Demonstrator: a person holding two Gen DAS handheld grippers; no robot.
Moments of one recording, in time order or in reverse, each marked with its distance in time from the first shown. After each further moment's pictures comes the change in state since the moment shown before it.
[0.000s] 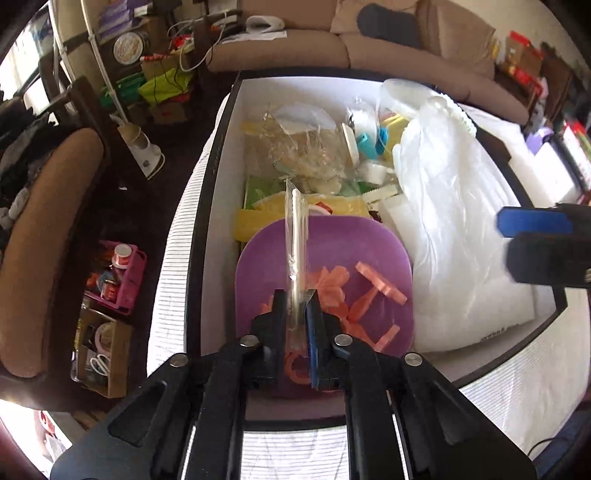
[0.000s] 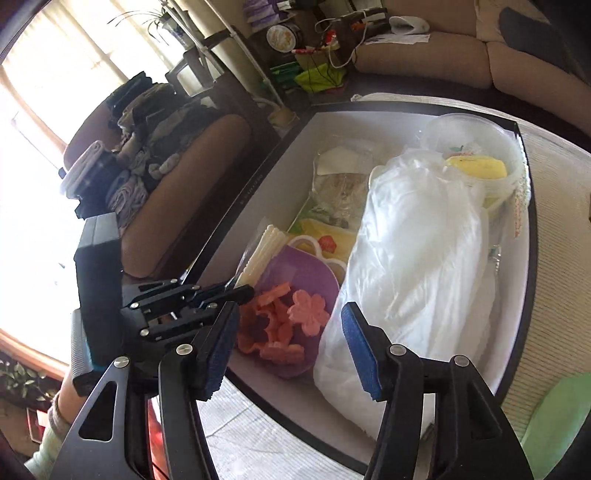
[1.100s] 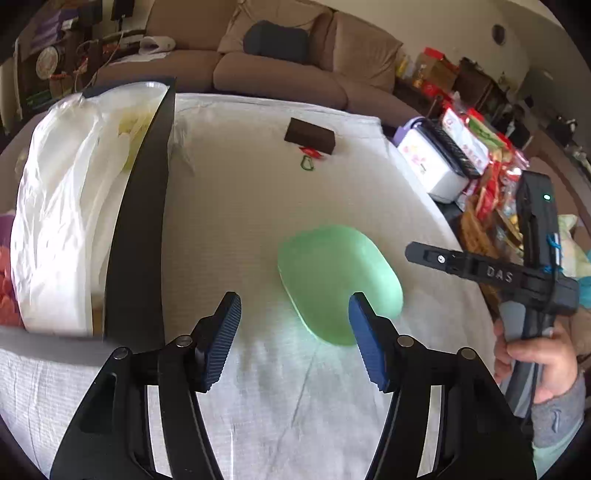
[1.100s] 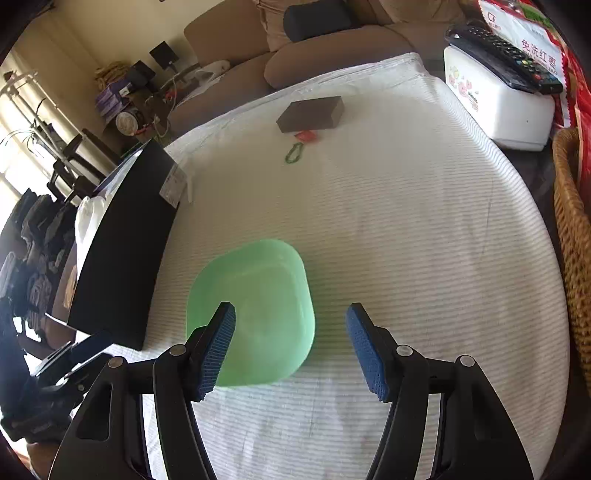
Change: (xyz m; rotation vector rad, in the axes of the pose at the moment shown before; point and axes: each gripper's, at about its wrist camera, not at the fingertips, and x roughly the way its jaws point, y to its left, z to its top) left arm -0.016 -0.273 -0.024 0.041 -0.121 -0.357; right arm -0.176 -0.253 -0.170 0.394 -0.220 -0.350
